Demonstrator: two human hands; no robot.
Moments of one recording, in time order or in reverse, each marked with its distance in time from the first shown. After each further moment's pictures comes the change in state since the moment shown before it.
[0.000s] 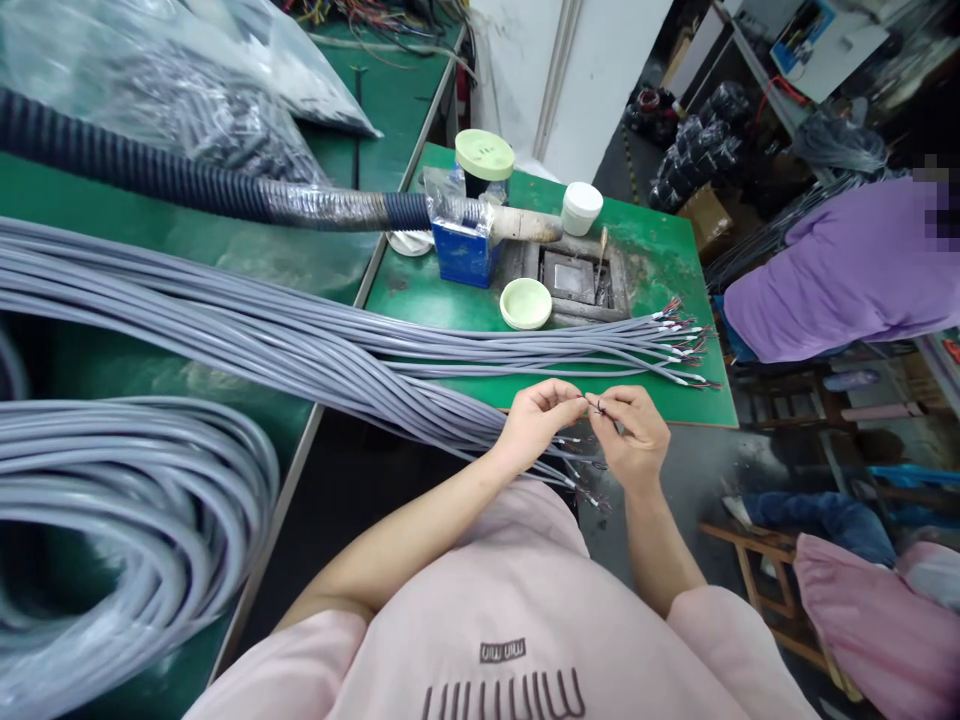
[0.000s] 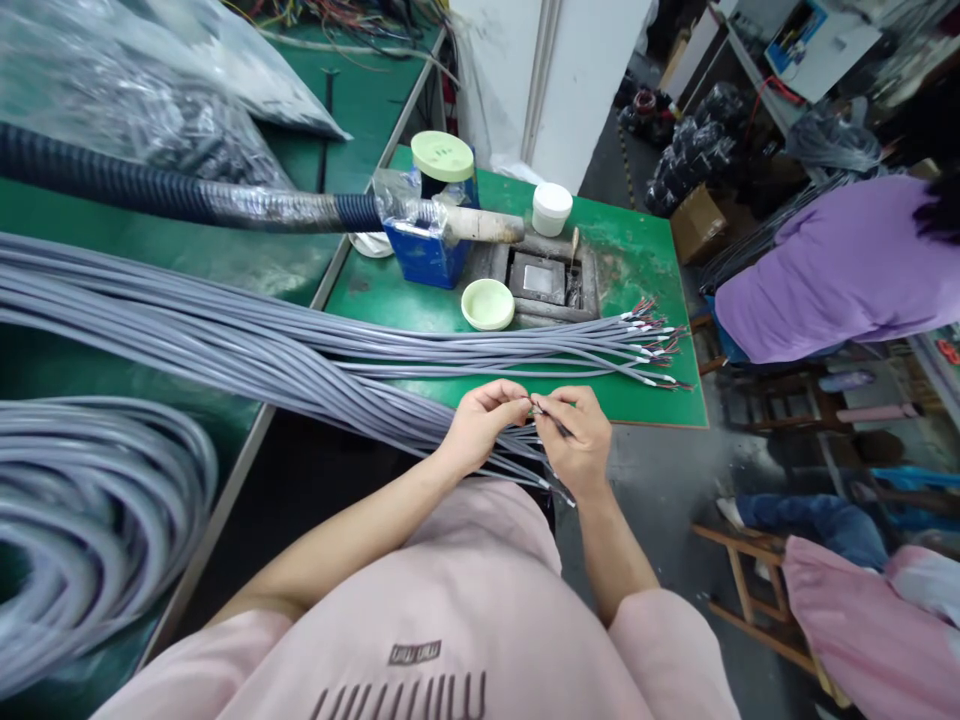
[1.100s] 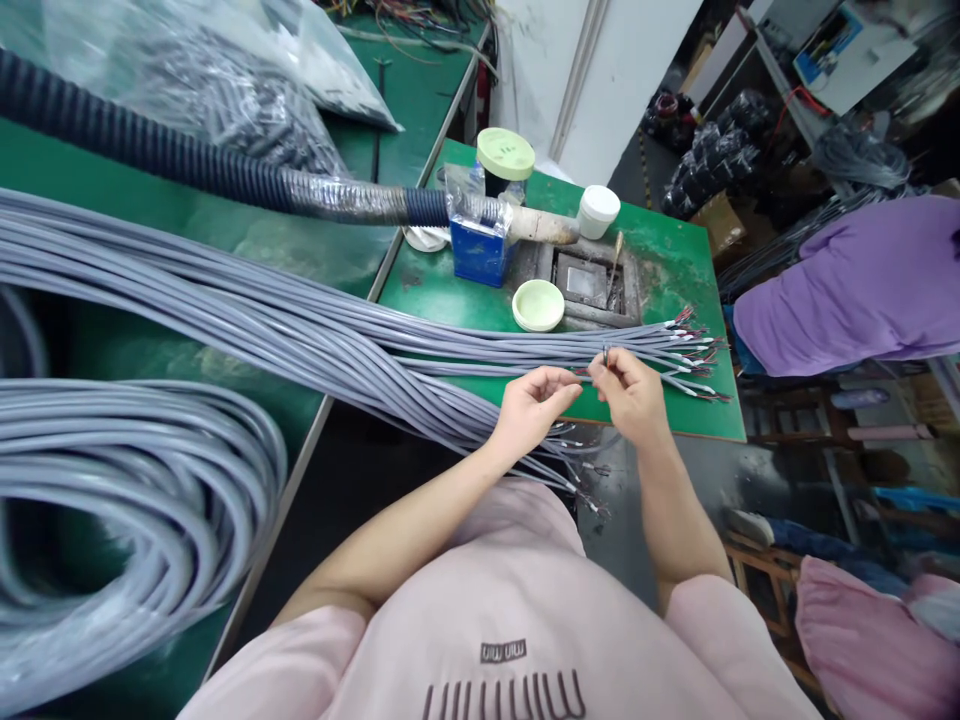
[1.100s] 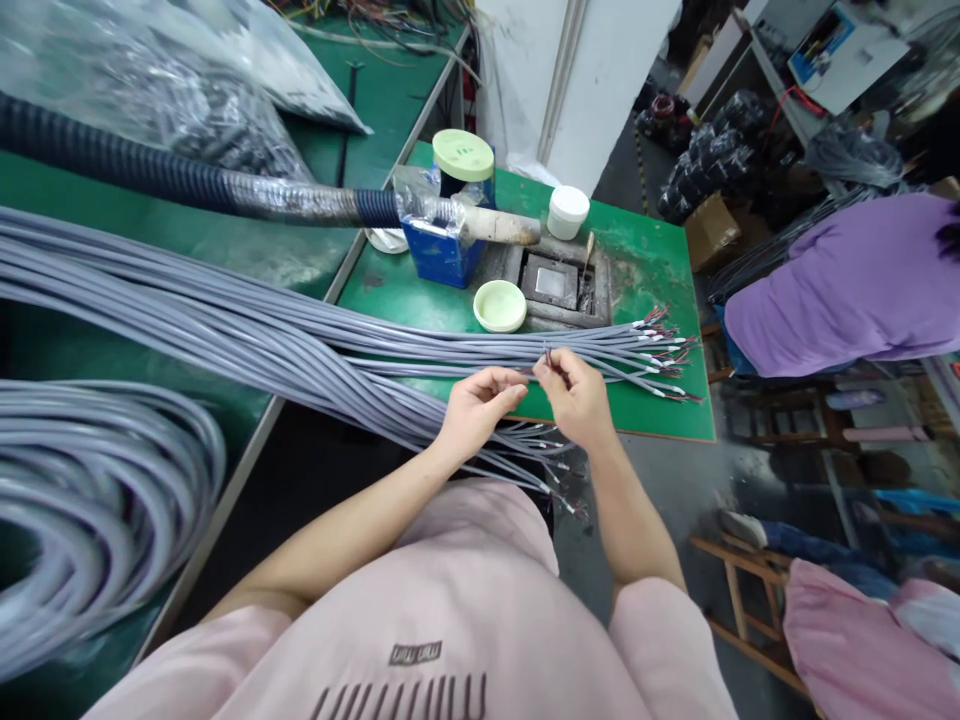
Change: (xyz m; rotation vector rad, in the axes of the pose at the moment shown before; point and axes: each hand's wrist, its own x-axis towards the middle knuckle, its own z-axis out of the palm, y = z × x) left_hand 0.011 0.006 -0.015 0.205 0.120 0.198; right_hand 0.063 0.004 0.009 0.136 -0.373 0.264
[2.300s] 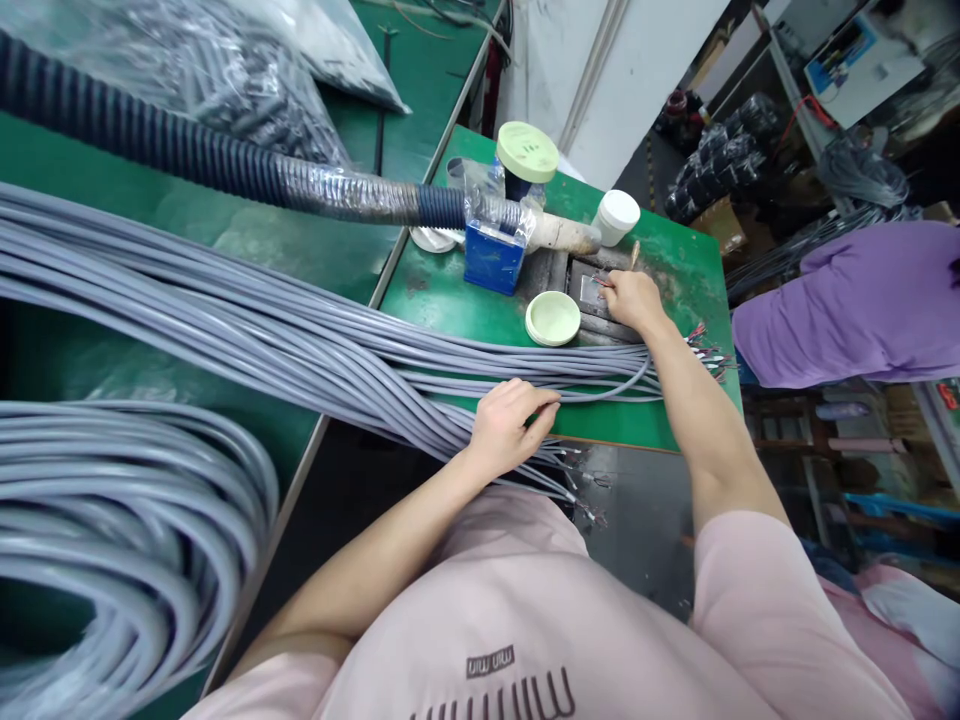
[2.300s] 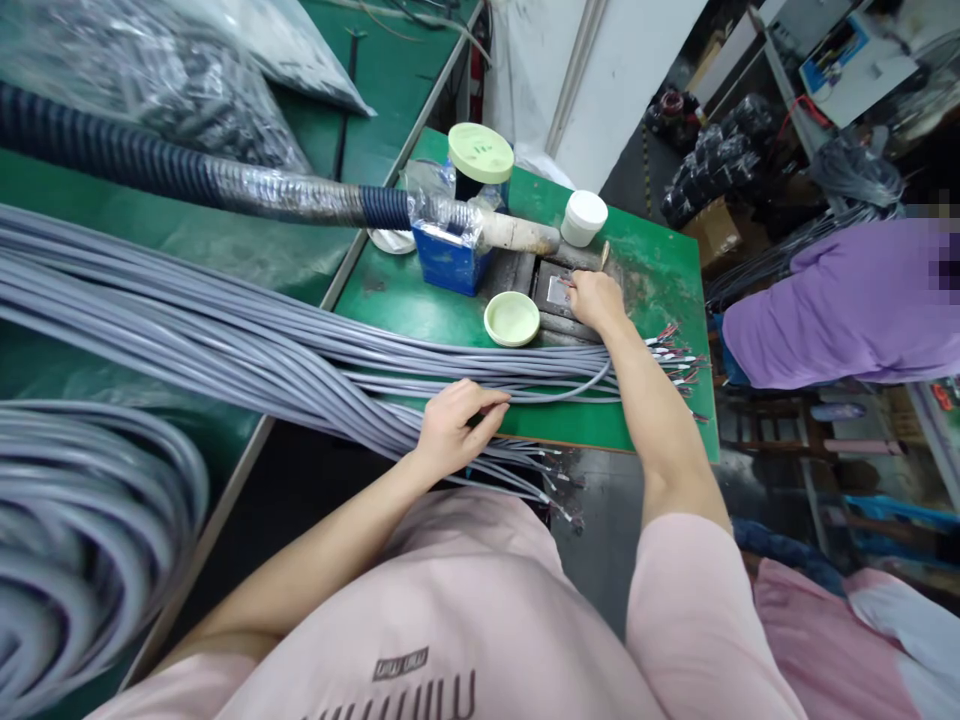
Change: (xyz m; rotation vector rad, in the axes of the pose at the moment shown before) left_hand 0.012 -0.005 -0.054 0.799 -0.014 0.737; right_hand 0.194 0.071 -0.012 -1.211 -0.214 -0.002
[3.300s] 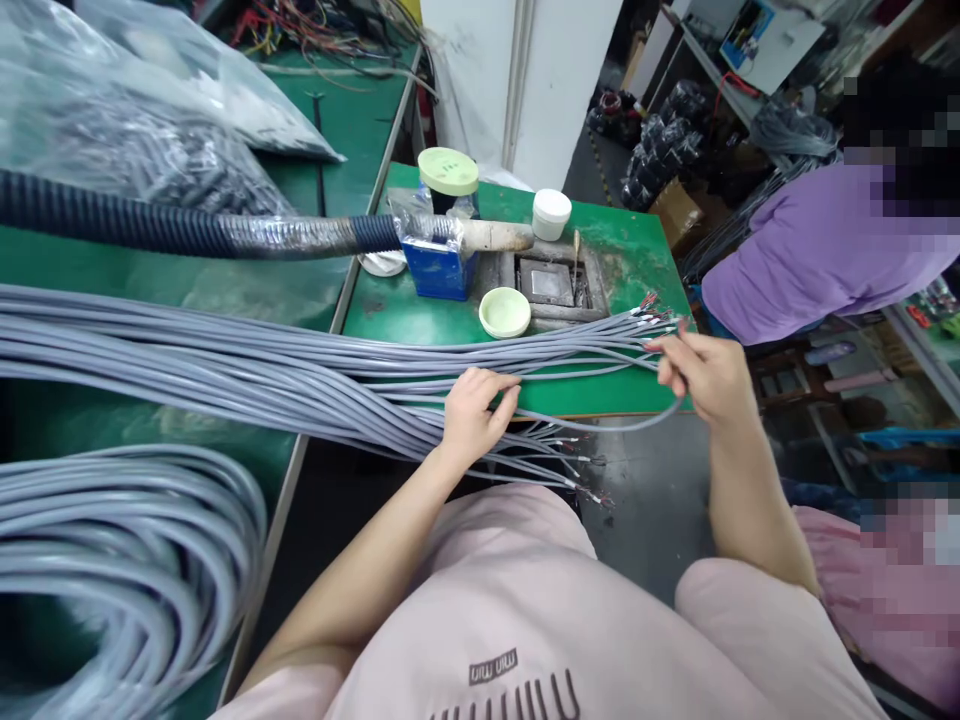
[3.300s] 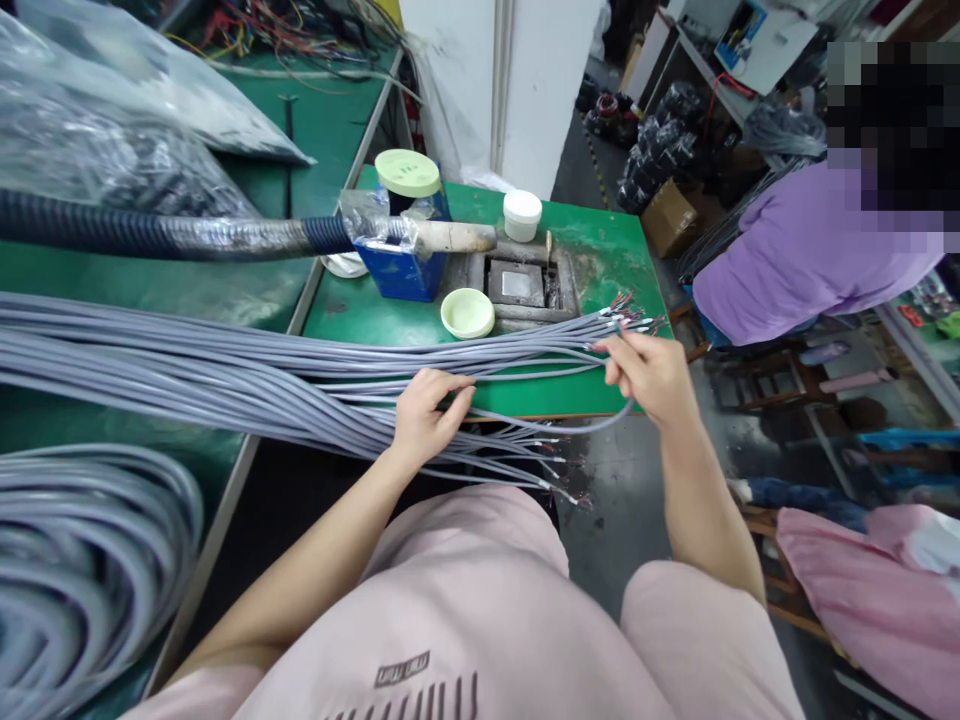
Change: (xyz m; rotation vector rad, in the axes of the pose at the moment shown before) left_hand -0.005 -0.003 -0.001 0.073 -0.070 0.005; right_hand -0.233 0.027 -0.071 1.213 0.306 0.284
